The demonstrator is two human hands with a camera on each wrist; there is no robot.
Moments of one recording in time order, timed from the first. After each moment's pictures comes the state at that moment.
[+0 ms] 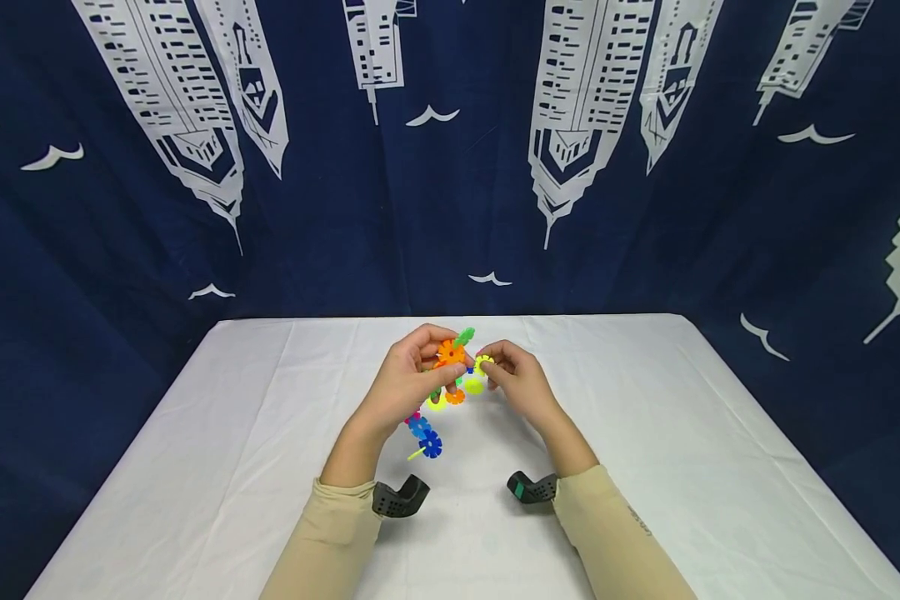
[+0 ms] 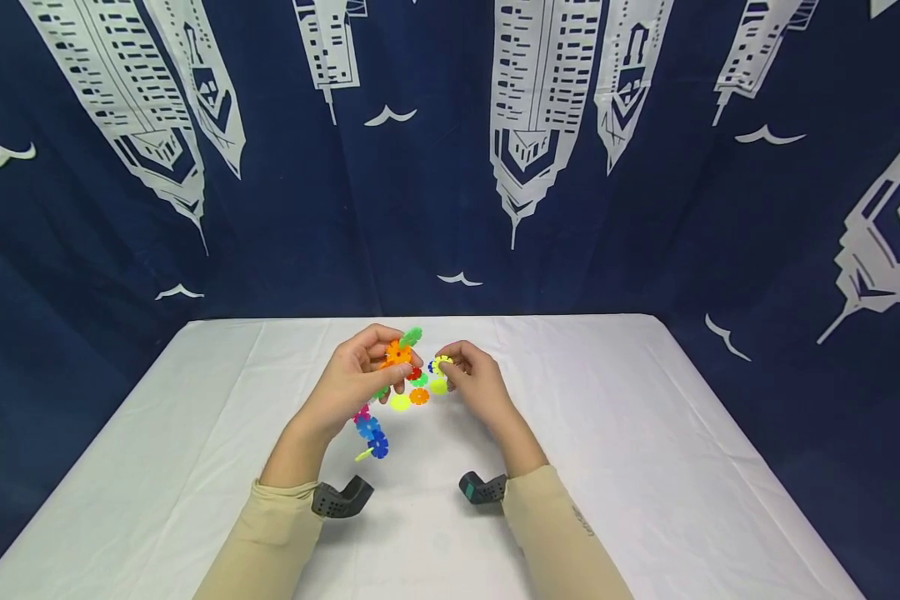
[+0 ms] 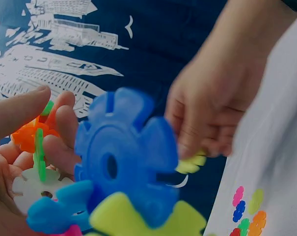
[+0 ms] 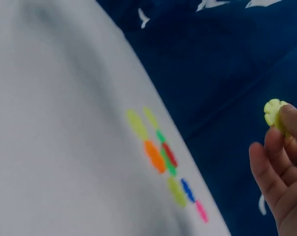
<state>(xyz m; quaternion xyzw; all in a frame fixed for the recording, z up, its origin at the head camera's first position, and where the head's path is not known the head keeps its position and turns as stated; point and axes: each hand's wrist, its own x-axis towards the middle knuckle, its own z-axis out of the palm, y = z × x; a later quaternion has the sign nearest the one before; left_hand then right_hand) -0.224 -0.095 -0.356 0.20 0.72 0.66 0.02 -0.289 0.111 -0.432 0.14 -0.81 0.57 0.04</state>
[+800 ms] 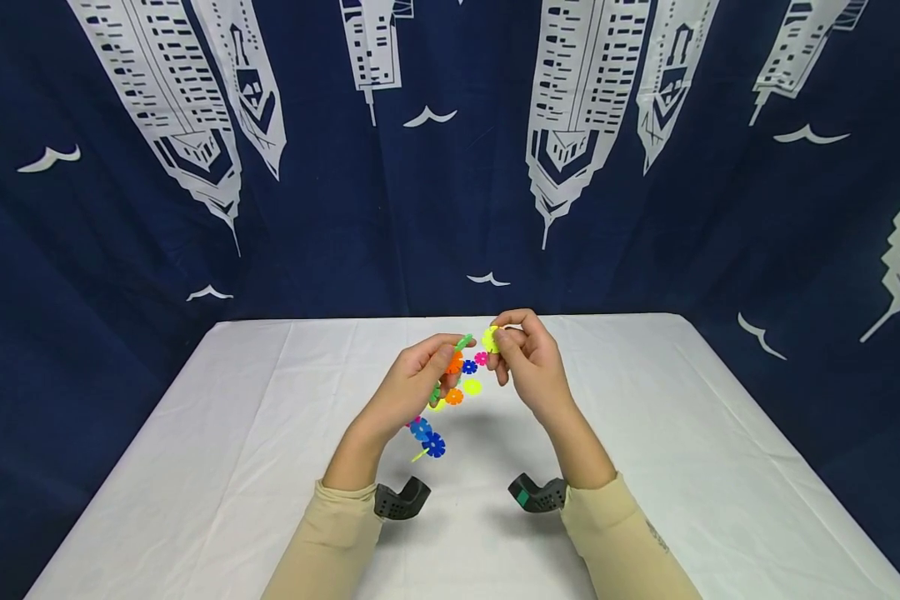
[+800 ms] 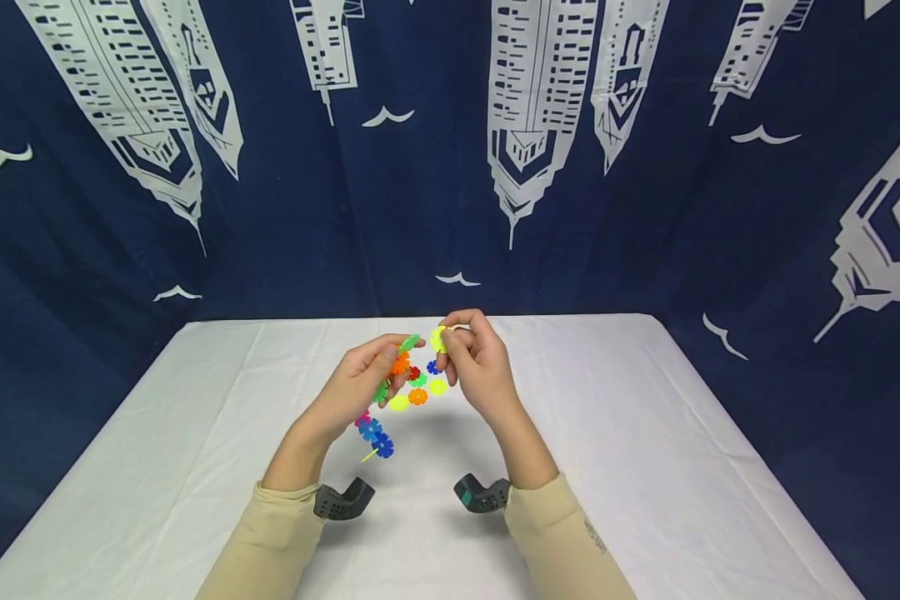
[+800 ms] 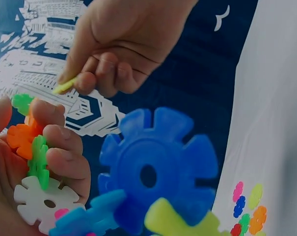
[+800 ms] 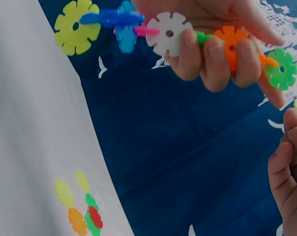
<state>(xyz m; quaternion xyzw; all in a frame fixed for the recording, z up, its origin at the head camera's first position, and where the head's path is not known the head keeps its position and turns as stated) -0.218 -0.090 -0.352 0.23 0.76 0.61 0.02 -0.243 0.106 -0.365 0.23 -0.70 0.66 0.12</state>
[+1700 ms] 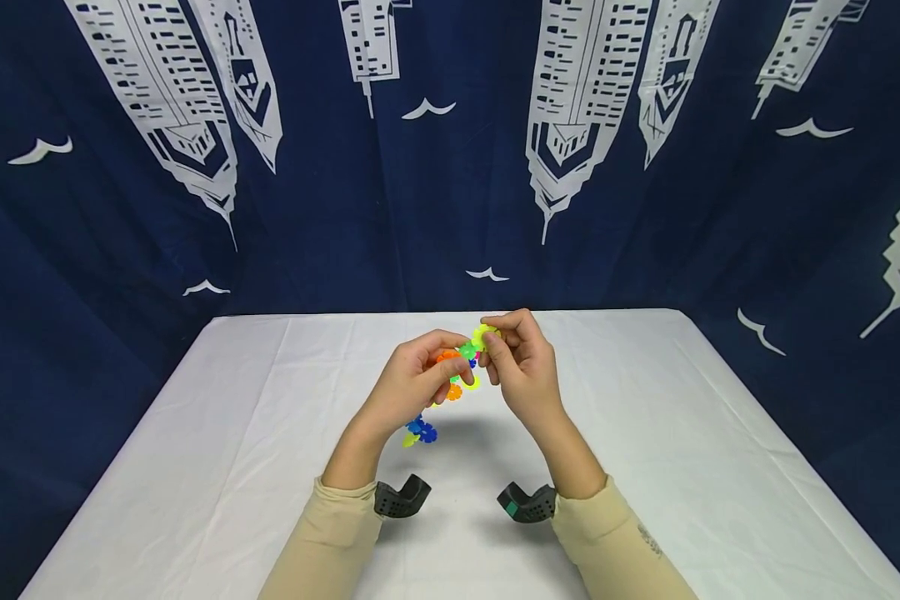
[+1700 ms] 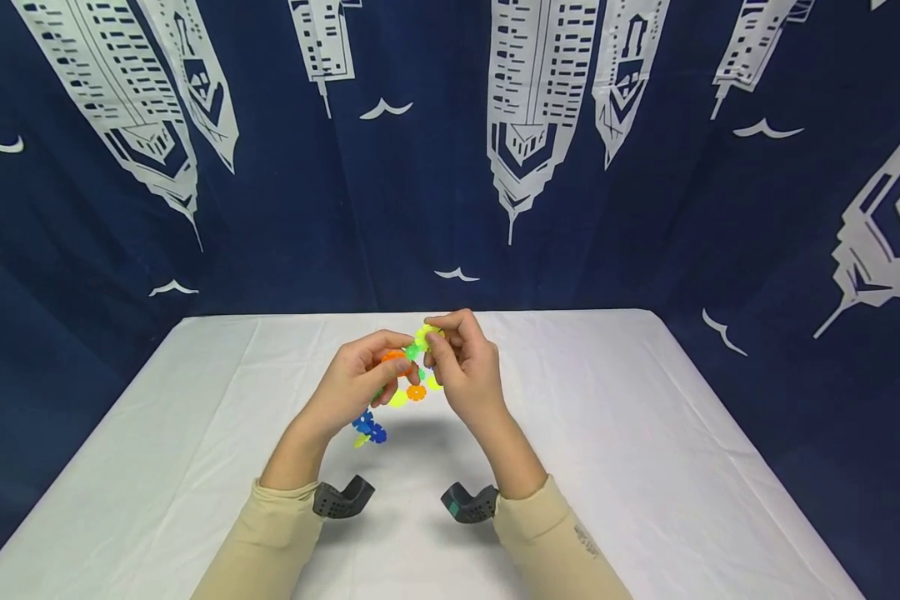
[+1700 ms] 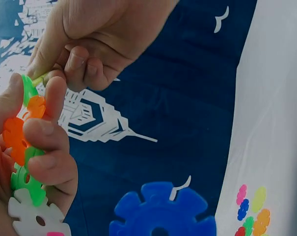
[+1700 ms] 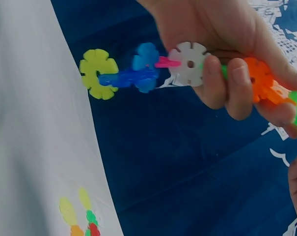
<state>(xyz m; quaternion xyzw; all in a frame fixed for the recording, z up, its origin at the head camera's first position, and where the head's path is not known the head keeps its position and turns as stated) -0.216 -0.090 -0.352 0.25 0.75 0.61 0.00 -0.228 0.090 -0.361 0.32 -0.66 0.63 0.25</state>
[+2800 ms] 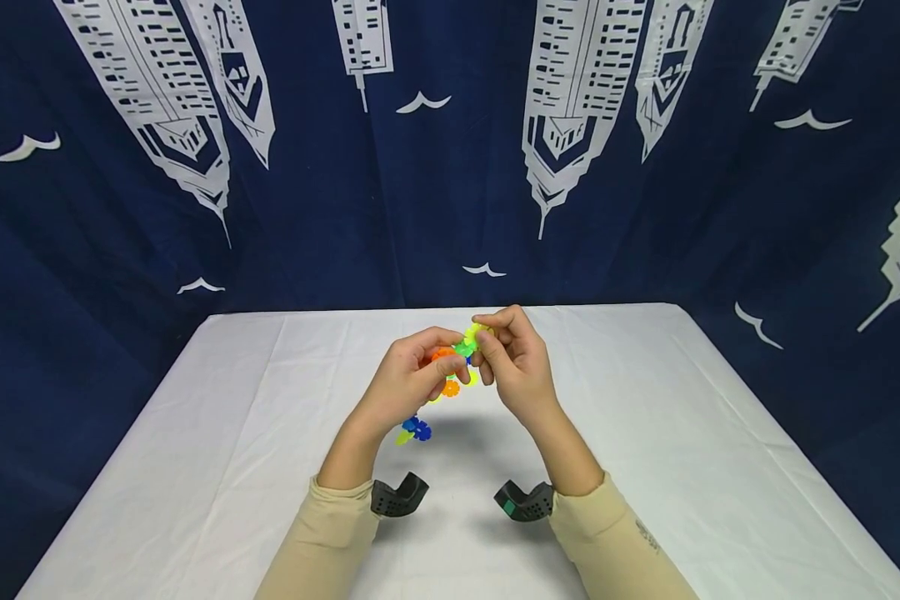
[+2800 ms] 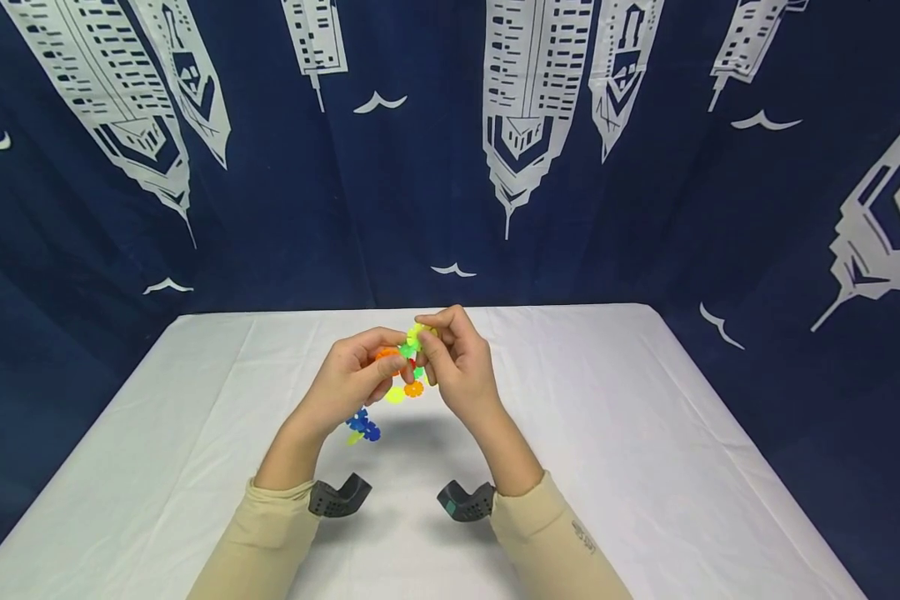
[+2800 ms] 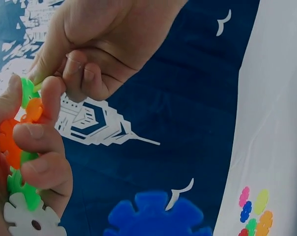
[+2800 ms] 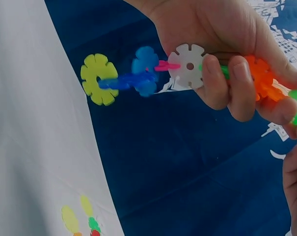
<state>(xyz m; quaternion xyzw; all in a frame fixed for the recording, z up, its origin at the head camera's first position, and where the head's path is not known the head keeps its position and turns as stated) -0.212 -0.090 -0.347 0.25 0.75 0.61 -0.01 -0.227 0.087 -0.360 0.34 -0.64 0.66 0.21</state>
